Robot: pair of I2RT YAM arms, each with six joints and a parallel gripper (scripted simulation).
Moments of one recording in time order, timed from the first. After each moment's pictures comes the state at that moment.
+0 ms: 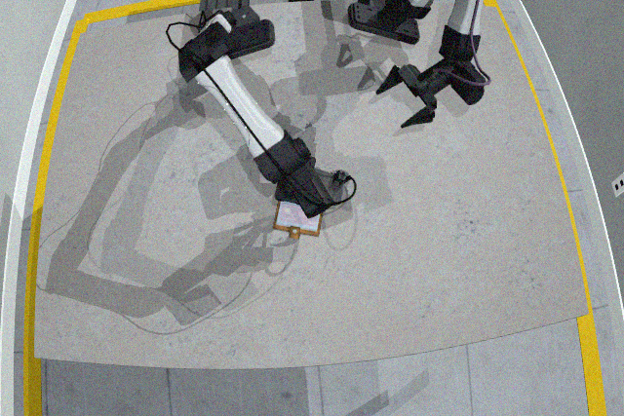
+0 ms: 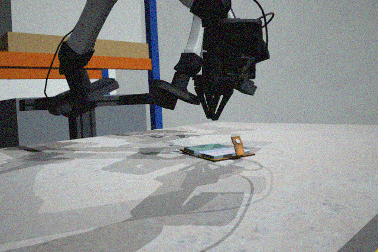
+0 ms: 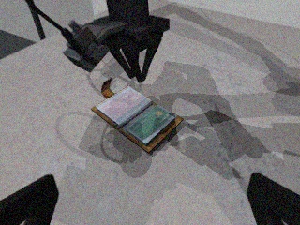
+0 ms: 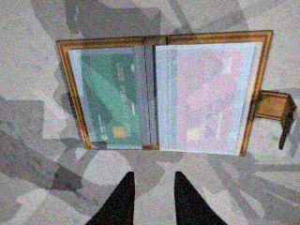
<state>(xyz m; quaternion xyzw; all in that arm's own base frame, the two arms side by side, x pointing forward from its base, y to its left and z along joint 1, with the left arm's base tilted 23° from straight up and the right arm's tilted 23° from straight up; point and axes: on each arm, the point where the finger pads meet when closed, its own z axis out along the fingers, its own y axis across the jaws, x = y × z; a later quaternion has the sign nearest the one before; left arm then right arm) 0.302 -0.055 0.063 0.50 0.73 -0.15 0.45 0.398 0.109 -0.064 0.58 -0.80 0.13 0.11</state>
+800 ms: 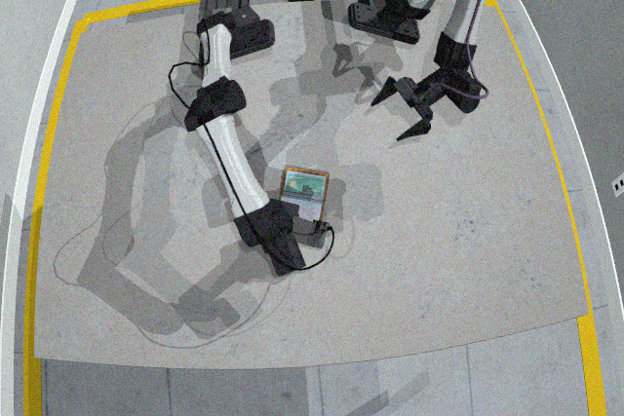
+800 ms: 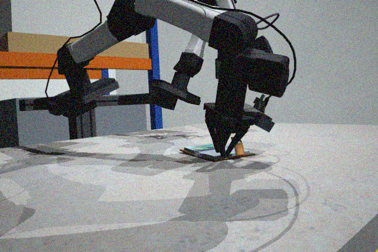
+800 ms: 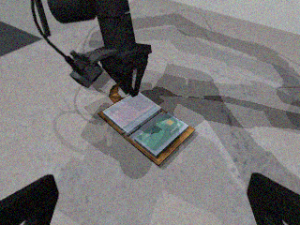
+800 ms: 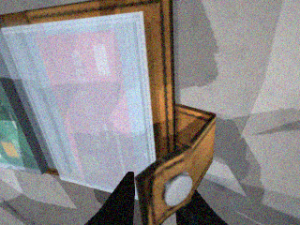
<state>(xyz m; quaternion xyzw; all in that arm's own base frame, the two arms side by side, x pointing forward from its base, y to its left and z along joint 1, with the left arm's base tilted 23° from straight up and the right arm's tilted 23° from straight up) 0.332 -0.067 0.057 0.48 0.74 -0.16 0.45 0.463 0.052 -0.110 0.55 -0.82 0.06 0.15</state>
